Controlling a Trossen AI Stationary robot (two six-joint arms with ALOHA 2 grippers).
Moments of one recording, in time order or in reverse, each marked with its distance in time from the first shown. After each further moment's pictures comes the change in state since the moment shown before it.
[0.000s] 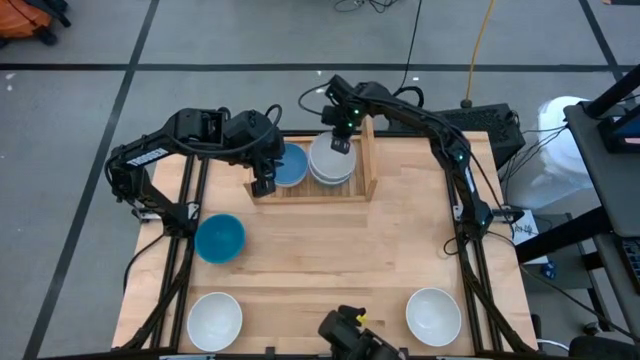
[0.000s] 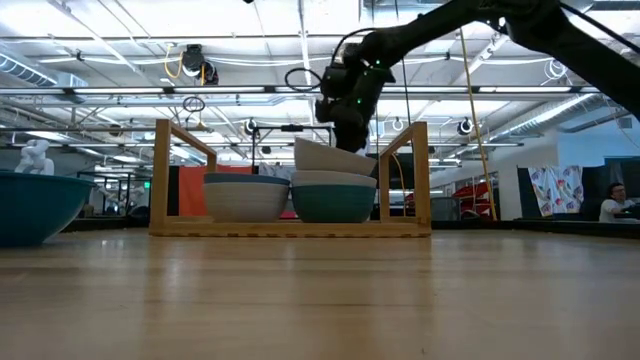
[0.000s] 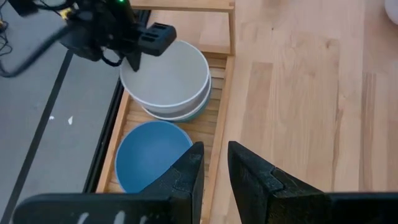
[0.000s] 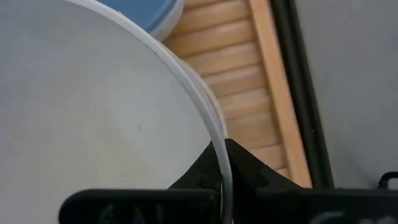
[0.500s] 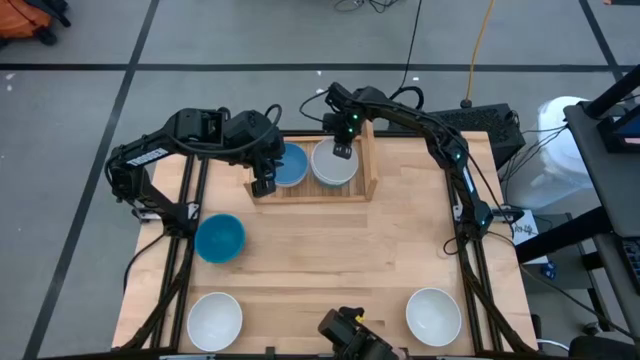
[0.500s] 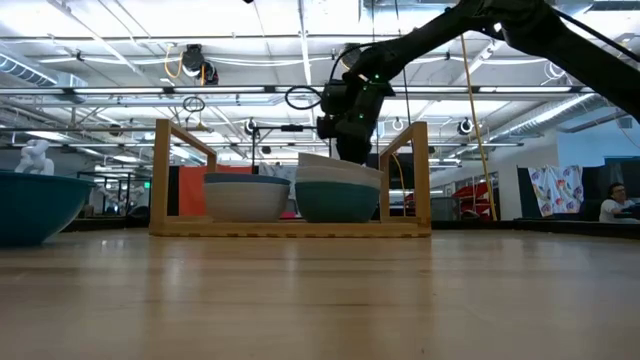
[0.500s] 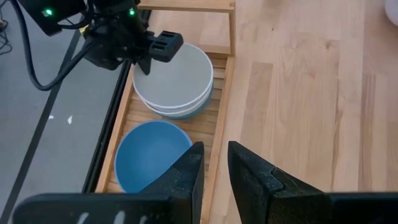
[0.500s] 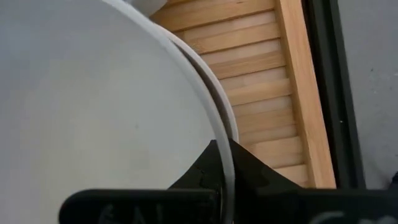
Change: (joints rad) left arm 0.002 0.000 0.000 0.000 0.000 -0.005; right arm -0.006 0.033 -0.061 0.006 -0.004 -0.045
